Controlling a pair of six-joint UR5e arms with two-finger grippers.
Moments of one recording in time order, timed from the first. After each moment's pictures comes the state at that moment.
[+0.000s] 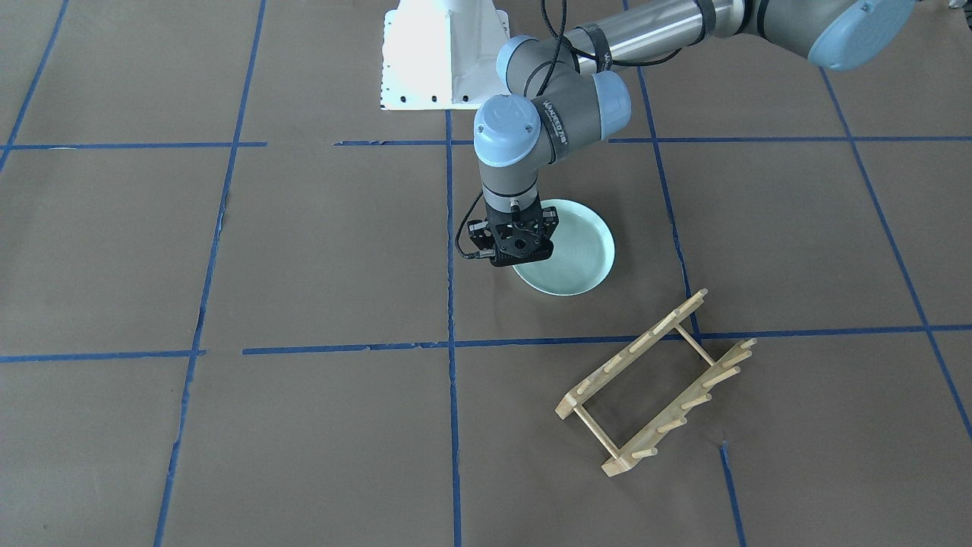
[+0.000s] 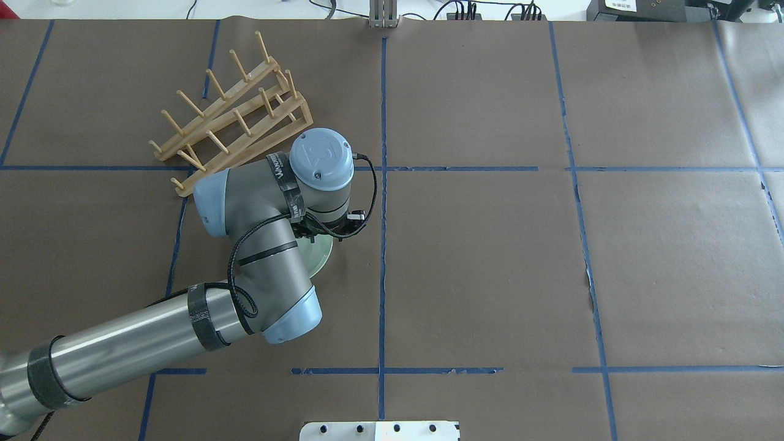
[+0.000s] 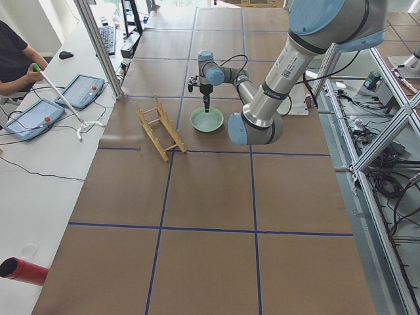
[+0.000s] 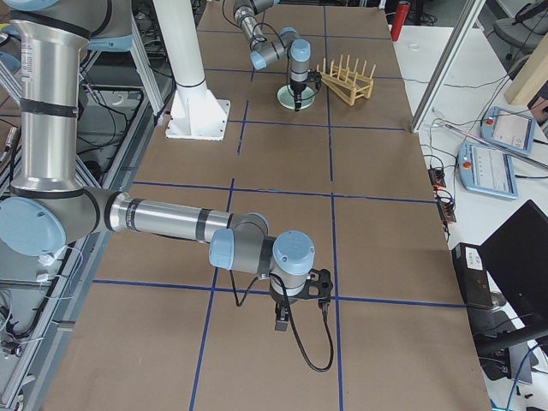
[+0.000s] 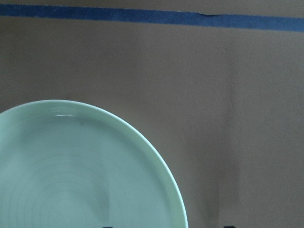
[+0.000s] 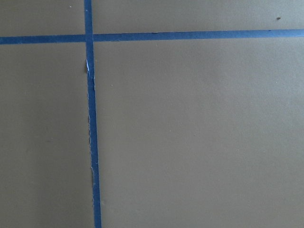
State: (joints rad) left arm -0.52 -2.36 -1.46 -1.52 -1.87 -1.25; right arm 1.62 -1.69 1.59 -1.59 2.30 -0.07
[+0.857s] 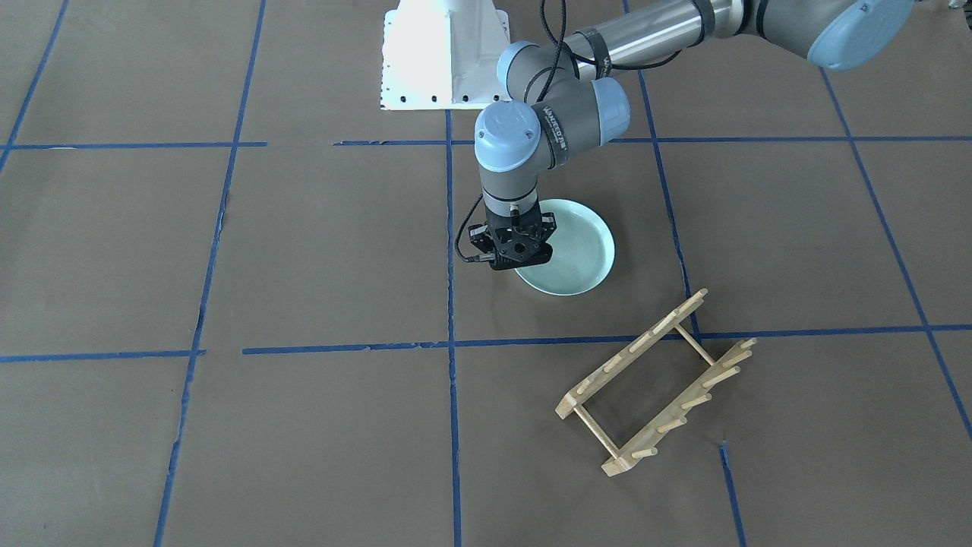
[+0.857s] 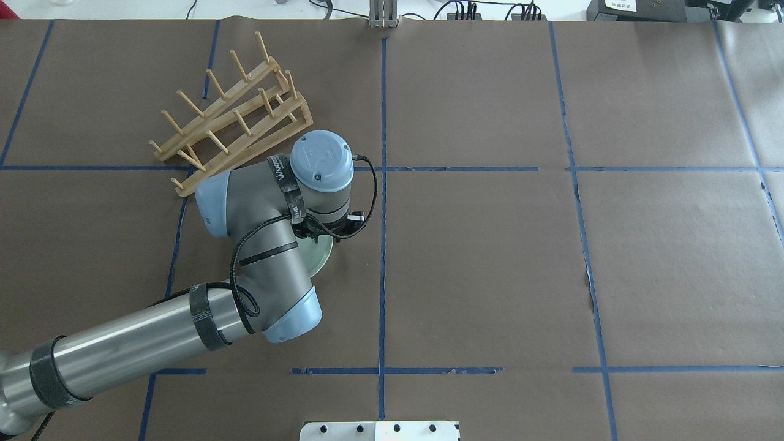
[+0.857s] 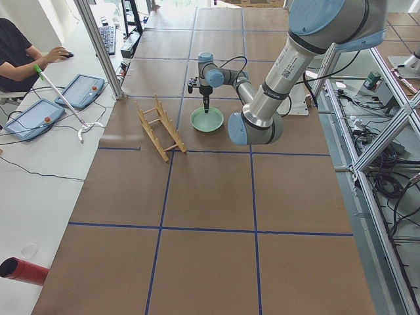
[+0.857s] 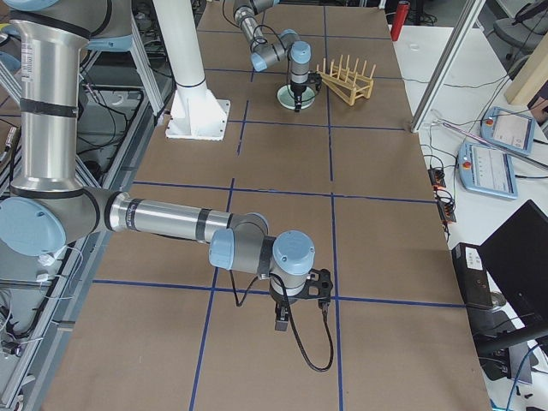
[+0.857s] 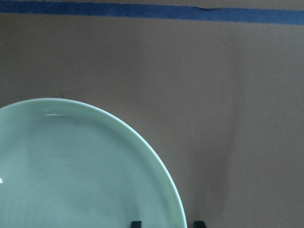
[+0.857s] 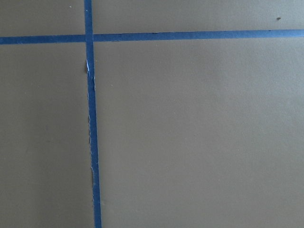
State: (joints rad) left arm -0.52 -2.36 -1.43 -1.56 -1.87 -1.25; right arm 1.62 -1.69 1.60 -1.59 2.30 -0.07
